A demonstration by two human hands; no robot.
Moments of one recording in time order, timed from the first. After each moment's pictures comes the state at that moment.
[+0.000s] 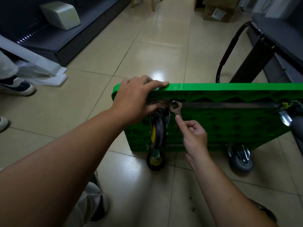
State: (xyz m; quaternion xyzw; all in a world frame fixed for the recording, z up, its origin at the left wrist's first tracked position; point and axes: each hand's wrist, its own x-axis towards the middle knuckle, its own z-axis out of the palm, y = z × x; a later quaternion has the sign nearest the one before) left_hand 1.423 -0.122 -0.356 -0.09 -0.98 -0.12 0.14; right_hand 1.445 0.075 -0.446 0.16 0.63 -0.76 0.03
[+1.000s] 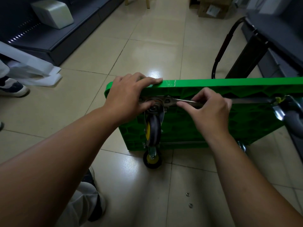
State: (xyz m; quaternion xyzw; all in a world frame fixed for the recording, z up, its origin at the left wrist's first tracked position) left_hand 1.423 -0.121 -0.353 -0.09 -0.98 -0.13 0.13; right_hand 1.407 0.114 -0.385 0.00 0.93 -0.34 -0.16
